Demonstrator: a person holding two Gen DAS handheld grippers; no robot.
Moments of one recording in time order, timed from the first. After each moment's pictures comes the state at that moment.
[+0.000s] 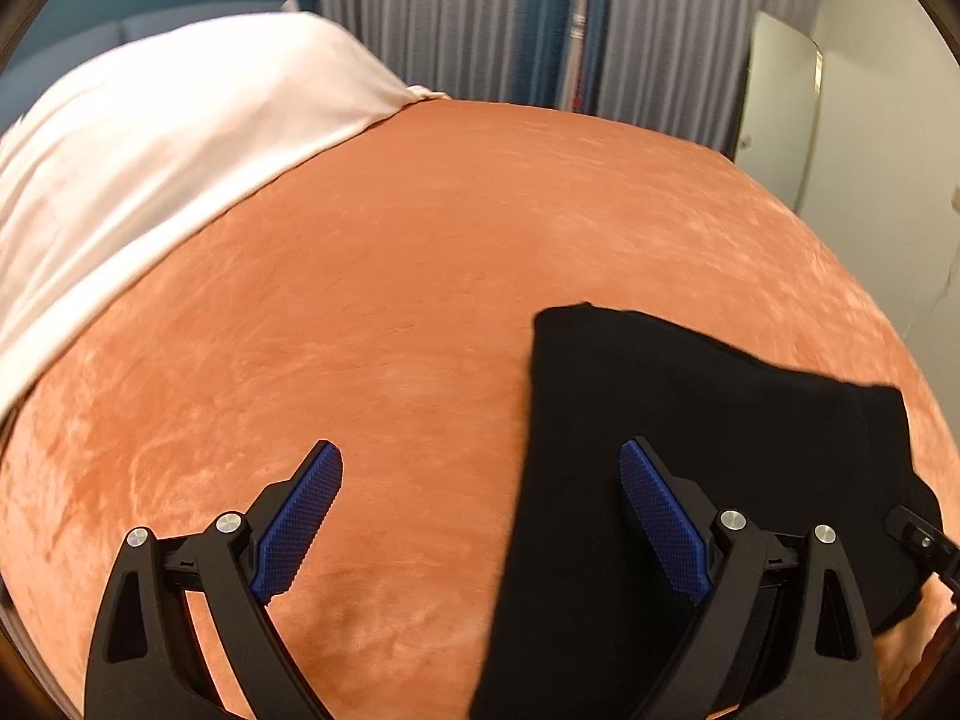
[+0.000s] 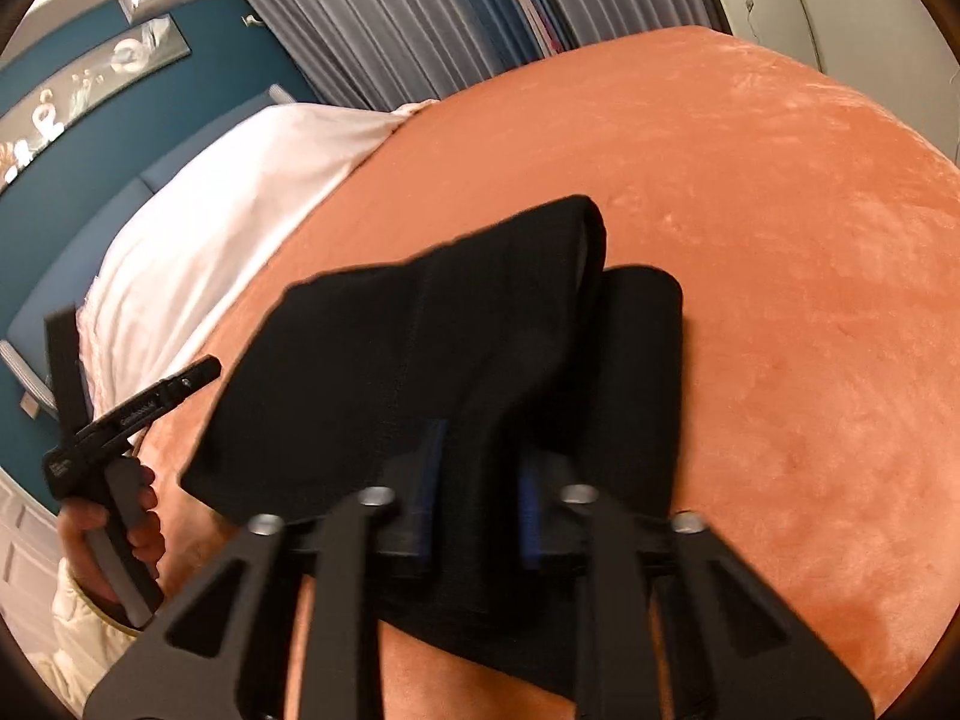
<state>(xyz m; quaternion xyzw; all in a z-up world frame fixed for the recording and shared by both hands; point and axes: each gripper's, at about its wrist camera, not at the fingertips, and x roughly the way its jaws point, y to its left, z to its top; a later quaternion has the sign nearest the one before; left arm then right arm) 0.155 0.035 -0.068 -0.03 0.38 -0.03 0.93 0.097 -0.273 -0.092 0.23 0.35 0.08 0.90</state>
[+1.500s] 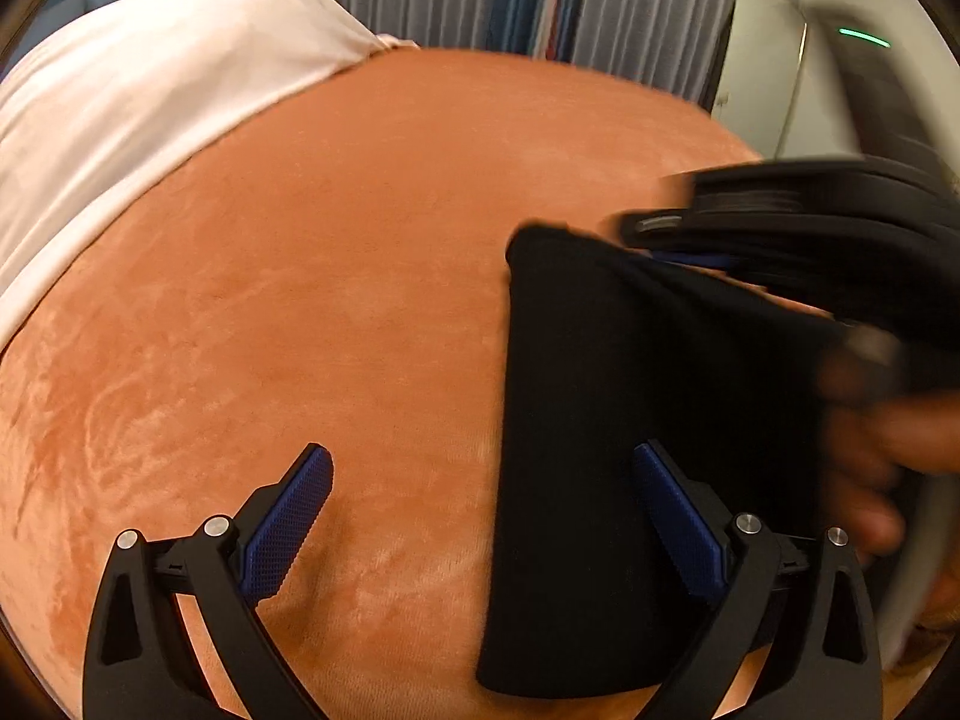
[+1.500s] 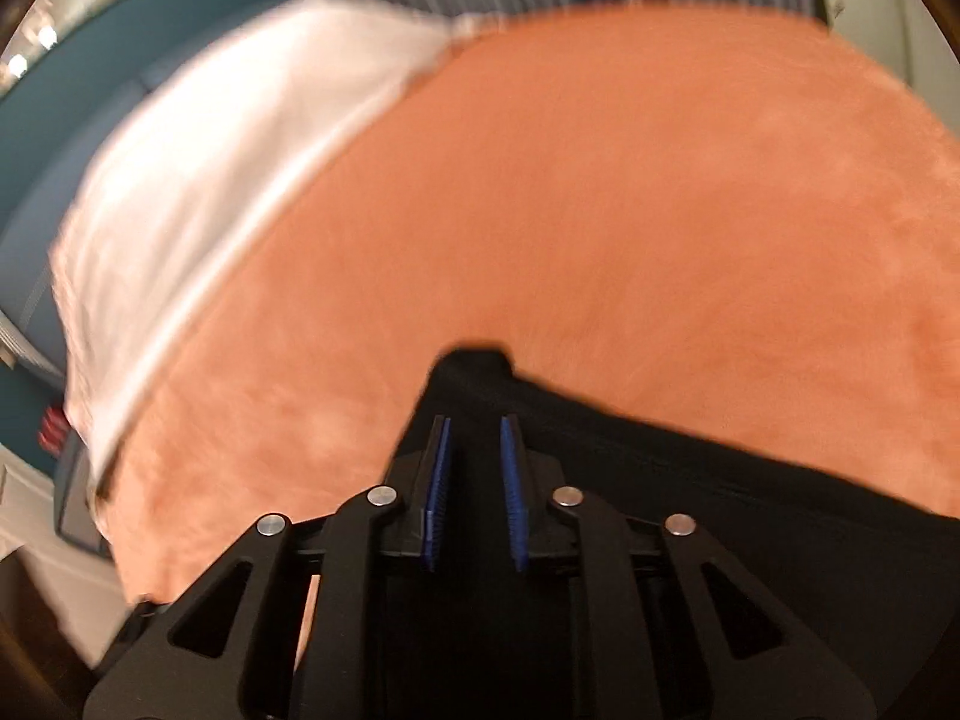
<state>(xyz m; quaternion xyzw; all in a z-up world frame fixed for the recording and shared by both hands) 0.152 0.021 -0.088 -0.03 0.42 -0.07 0.91 0.258 -0.136 -0.062 0.15 0.40 0.11 0.90</state>
